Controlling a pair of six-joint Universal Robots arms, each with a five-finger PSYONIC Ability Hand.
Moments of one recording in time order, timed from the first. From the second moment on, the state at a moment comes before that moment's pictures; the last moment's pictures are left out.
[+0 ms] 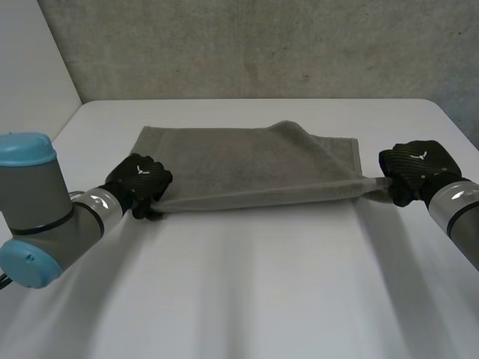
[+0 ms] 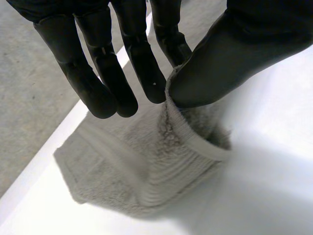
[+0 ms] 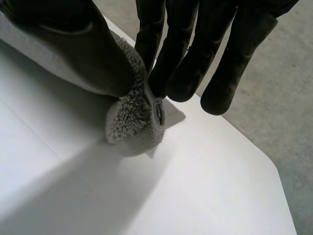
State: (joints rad) left arm 4.46 -2.09 -1.54 3.28 -1.27 3.81; right arm 1.72 -1.33 1.69 -0.10 1.39 2.70; left_hand 1.47 1.49 1.55 1.52 1.48; right_hand 1.35 1.33 1.34 1.34 1.16
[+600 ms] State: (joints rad) left arm 4.45 -2.19 -1.55 3.32 -1.35 3.80; right arm 1.69 -1.28 1.70 -0.13 1.40 2.73; left_hand 0.81 0.81 0.80 0.82 0.80; right_hand 1.35 1.33 1.34 1.34 1.16
